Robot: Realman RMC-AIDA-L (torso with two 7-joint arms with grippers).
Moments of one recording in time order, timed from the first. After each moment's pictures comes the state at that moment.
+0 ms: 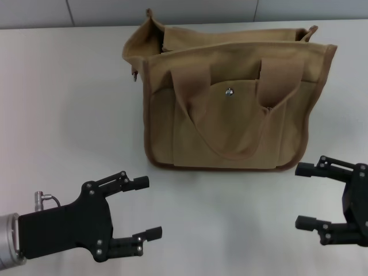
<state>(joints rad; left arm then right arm) -0.26 -2.07 0.93 0.44 1.73 1.78 -0.73 0.40 2.03 -0.22 -0.45 -2.35 -2.04 0.80</state>
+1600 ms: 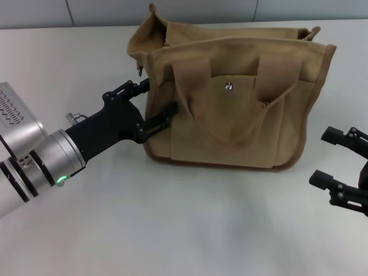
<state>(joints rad) -0.58 -2.08 0.80 0.03 1.39 1.34 -0.55 0.32 2.08 -0.13 -0.47 -2.19 -2.03 0.86</state>
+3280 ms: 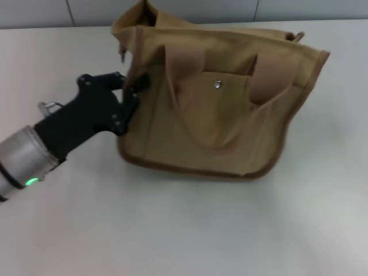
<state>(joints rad) -0.50 -2.07 0.77 0.13 1.39 1.61 -0.55 0.29 2.08 0.08 -0.41 -1.95 -2.14 0.96</state>
